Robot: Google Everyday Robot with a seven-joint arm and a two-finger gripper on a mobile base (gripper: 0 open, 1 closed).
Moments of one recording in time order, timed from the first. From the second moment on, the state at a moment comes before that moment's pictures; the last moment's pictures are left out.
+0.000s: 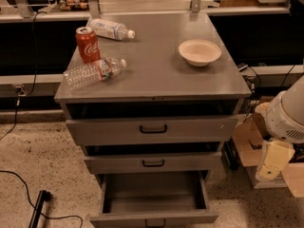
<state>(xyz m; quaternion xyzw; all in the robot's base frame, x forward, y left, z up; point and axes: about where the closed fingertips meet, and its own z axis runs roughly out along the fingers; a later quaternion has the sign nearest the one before) 0.420 -0.265 0.818 -0.59 0.80 -0.03 0.11</state>
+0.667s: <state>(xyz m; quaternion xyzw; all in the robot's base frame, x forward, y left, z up) 0.451 -0.284 0.755 -0.55 0.79 0.06 0.27</state>
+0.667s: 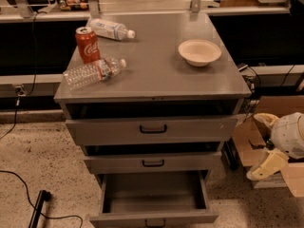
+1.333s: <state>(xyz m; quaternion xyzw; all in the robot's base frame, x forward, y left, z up) 0.443 -0.291 0.713 -0.56 0.77 0.09 0.29</state>
